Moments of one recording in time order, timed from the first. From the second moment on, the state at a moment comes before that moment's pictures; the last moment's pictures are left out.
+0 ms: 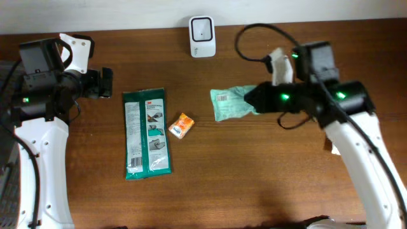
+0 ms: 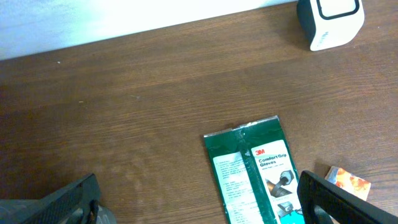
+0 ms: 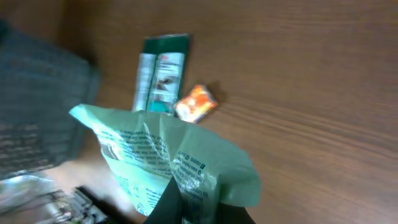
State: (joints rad) left arm 0.16 1.48 1.52 -0.83 0.15 0.29; right arm 0.24 1.44 1.52 -1.04 -0.46 0.27
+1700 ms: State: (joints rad) left arm 0.16 1.48 1.53 -0.83 0.16 0.29; right arm 0.20 1.99 2.19 -1.56 0.04 0.15
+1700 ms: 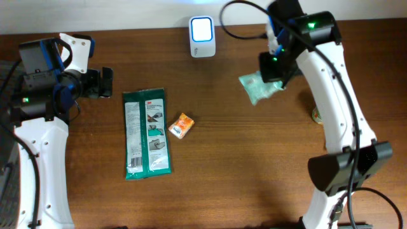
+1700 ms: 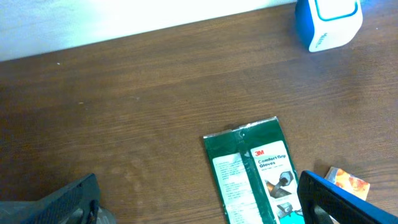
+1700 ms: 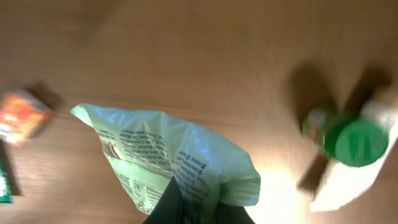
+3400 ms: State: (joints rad) left arm 0.16 1.48 1.53 -0.83 0.16 0.29; right arm 0.59 2.34 1.92 -1.05 -0.28 0.25
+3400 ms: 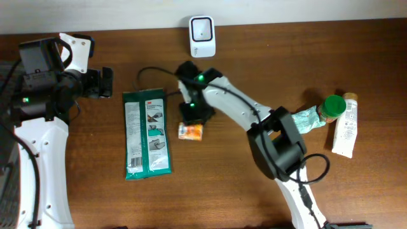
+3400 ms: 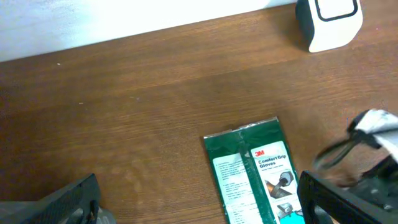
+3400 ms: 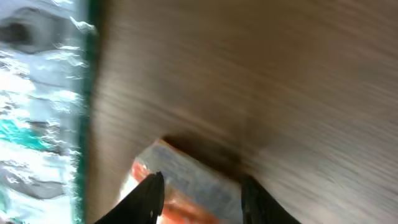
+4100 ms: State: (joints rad) left arm 0.16 1.48 1.53 -0.83 0.16 0.29; right arm 0.51 2.34 1.82 -1.18 -0.46 -0.11
